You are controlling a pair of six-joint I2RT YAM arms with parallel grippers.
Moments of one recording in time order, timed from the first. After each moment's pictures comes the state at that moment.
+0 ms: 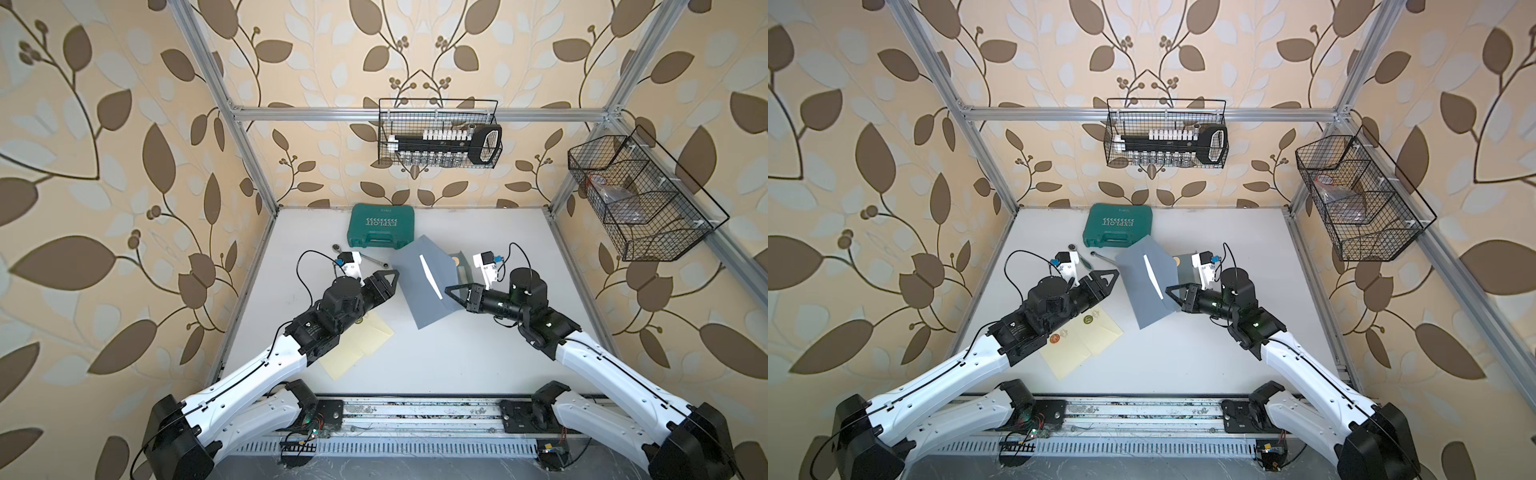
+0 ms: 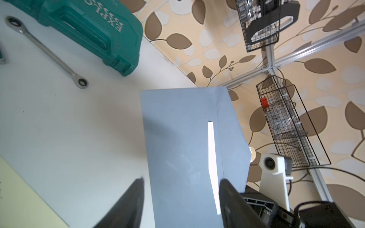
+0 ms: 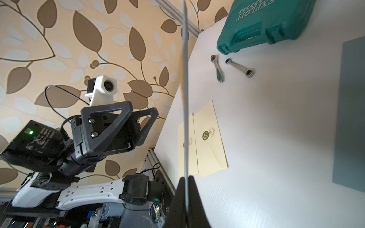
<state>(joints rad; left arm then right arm) -0.70 0.92 0.68 -0.08 -0.10 -1.08 0.46 0.95 0.62 -0.01 -0.49 0.79</state>
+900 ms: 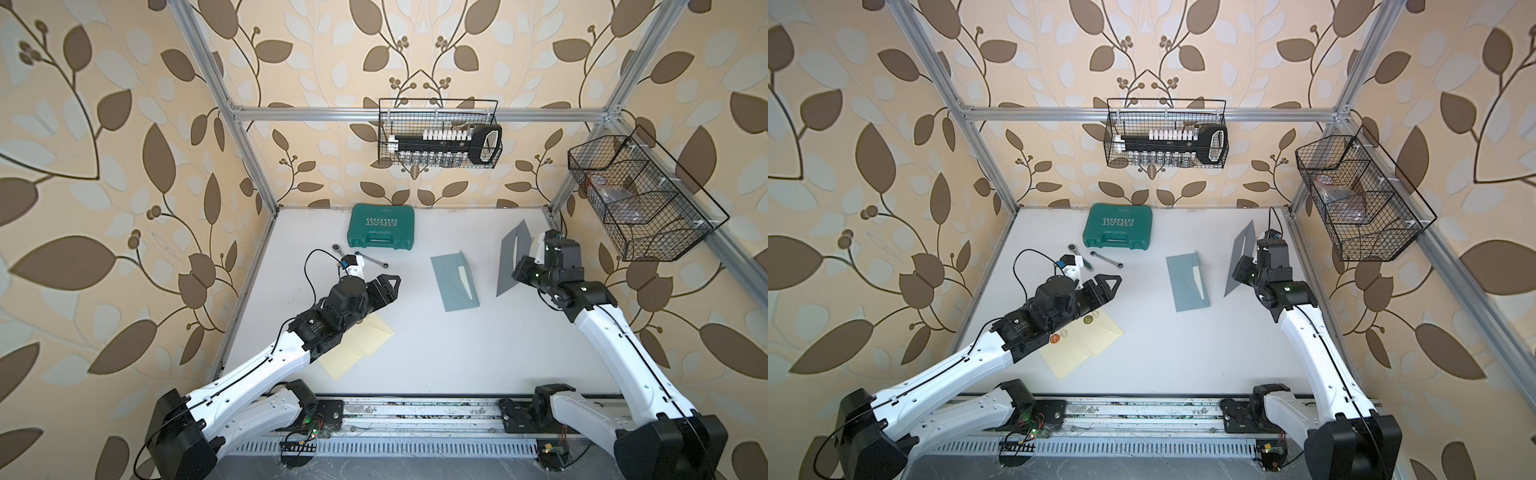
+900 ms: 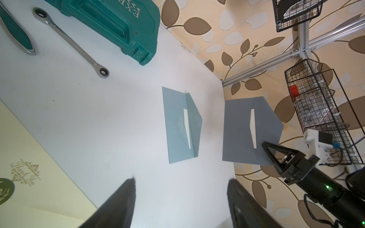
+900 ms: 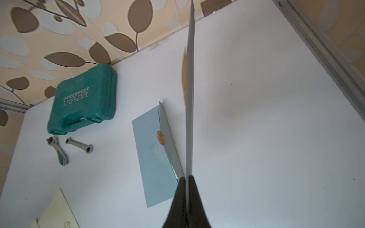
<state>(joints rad) -0.70 0.95 0.70 -0.17 -0.08 -1.03 0.04 1.10 0.96 -0.59 0.04 0.47</state>
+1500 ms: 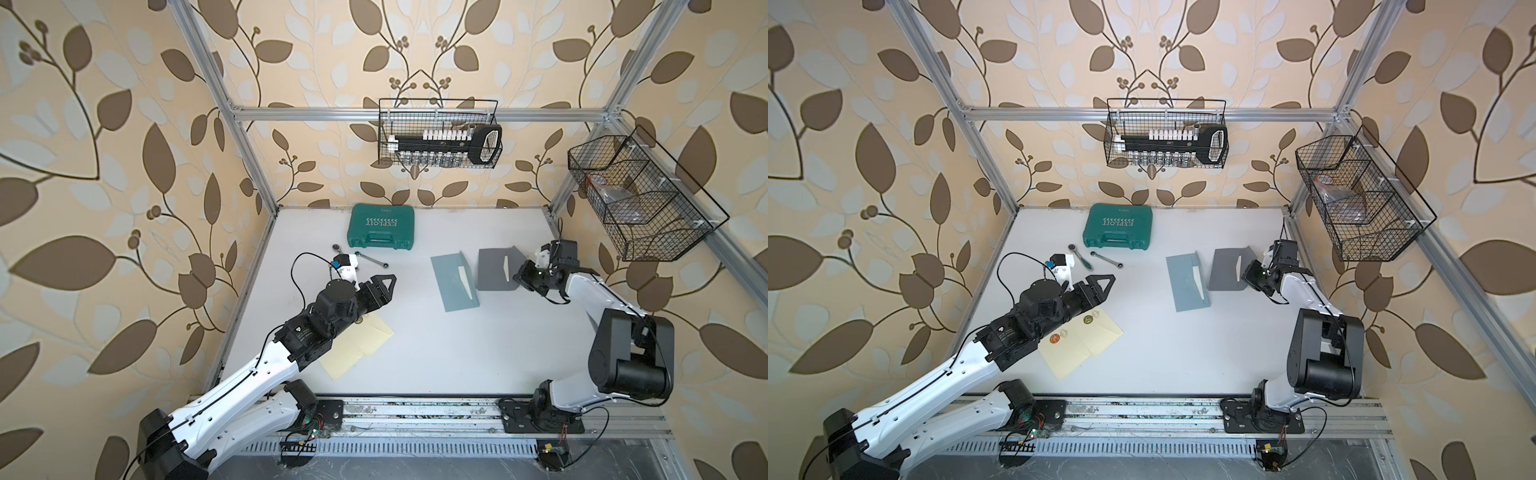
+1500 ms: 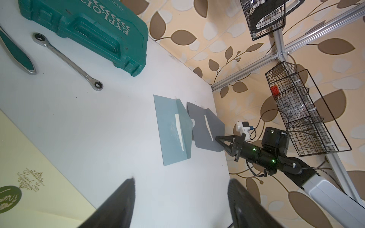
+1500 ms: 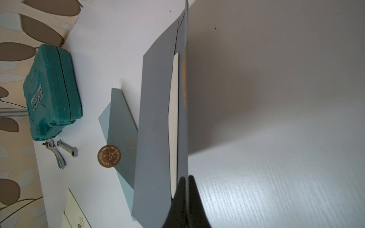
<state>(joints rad) -0.70 0.84 0.70 -0.20 -0.08 -0.98 -0.22 1.55 0.94 -0.42 -0.36 0.45</state>
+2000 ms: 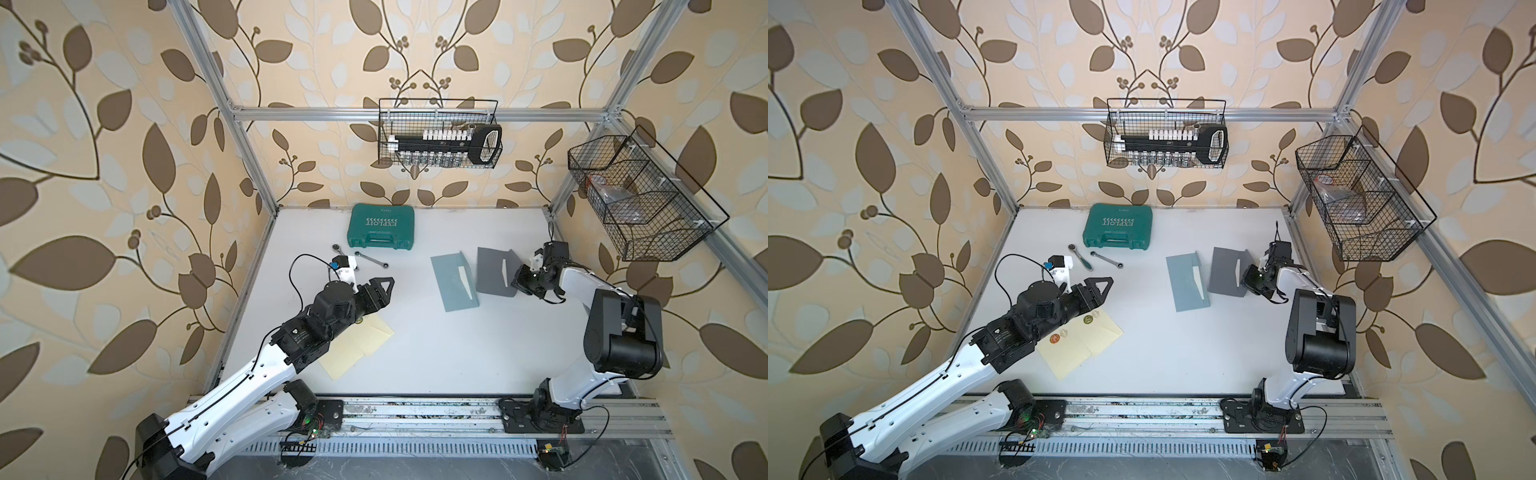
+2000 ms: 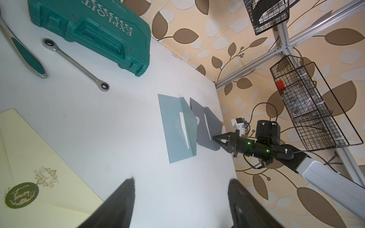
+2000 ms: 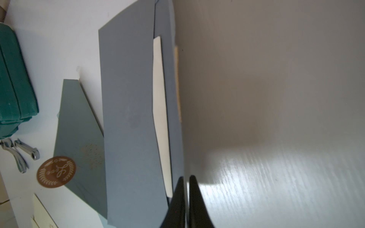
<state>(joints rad) -0.70 0.82 0.70 -0.24 -0.09 -0.93 -0.22 1.67 0.97 -0.45 -0.29 0.38</state>
